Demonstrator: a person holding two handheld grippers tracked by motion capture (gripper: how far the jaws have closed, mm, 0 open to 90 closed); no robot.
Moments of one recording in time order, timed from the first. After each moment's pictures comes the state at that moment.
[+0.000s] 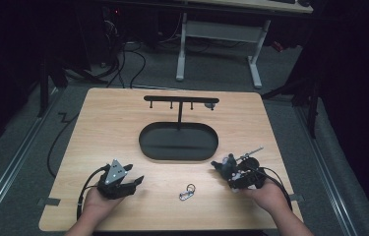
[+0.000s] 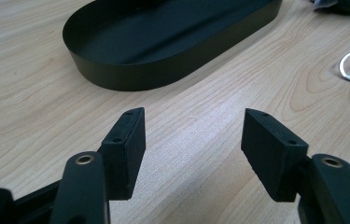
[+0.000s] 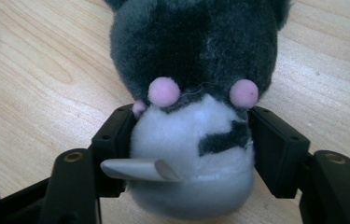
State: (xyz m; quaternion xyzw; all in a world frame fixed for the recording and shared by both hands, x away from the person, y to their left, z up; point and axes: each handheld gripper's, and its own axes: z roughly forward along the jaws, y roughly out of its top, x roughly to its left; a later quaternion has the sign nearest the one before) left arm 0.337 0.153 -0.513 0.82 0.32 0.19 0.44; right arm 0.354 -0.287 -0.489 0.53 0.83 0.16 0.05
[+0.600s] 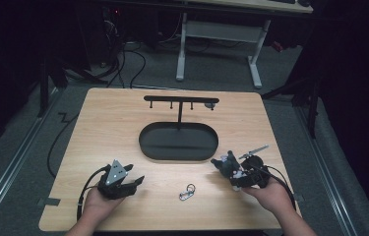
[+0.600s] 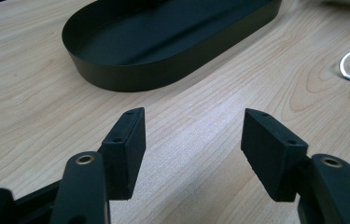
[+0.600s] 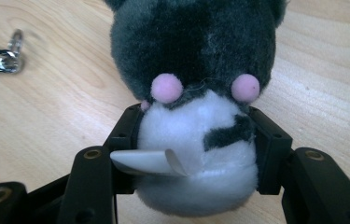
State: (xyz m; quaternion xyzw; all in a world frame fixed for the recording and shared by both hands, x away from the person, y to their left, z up) left arm 0.336 0.151 -0.514 0.82 0.31 0.20 0.44; right arm 0.348 -0.290 -0.468 0.51 0.84 0.19 0.05
